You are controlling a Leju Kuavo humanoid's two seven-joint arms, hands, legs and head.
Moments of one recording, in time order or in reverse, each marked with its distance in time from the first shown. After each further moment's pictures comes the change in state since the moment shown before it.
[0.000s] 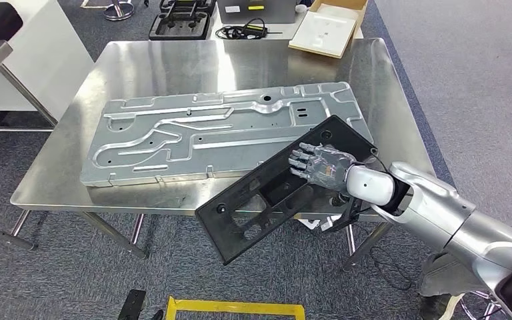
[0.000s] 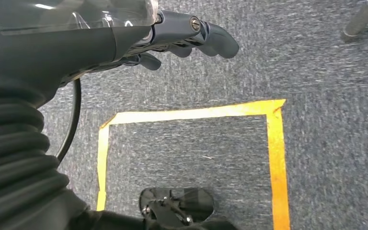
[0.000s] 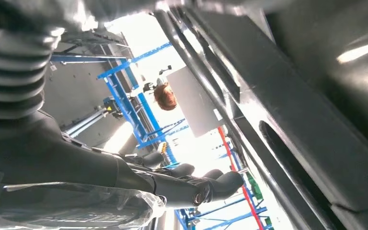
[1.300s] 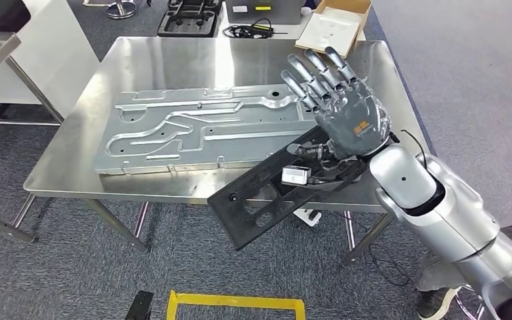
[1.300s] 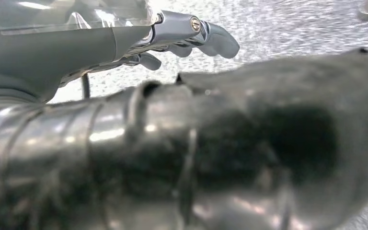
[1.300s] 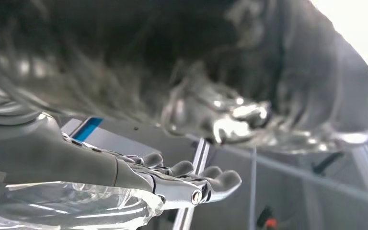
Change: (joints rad) left arm 0.004 -0.022 -0.031 0.000 -0.033 -0.010 0.035; right arm 0.203 0.023 -0.471 -0.403 -0.096 -0.368 0.387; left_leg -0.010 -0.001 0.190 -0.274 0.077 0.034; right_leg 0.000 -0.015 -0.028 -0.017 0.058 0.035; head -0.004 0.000
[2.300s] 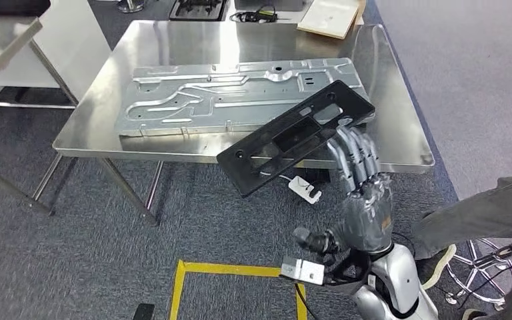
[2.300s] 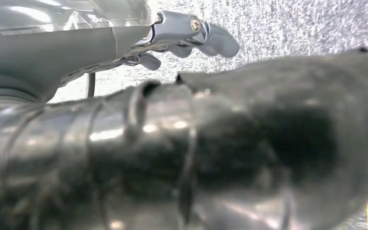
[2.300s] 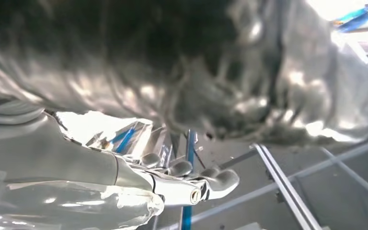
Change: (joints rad) left arm 0.041 -0.027 0.000 0.000 0.104 0.011 -0.041; right arm 0.672 0.306 -0.326 -0.259 -0.325 -0.247 -0.206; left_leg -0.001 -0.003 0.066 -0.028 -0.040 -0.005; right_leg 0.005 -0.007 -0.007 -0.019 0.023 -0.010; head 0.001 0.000
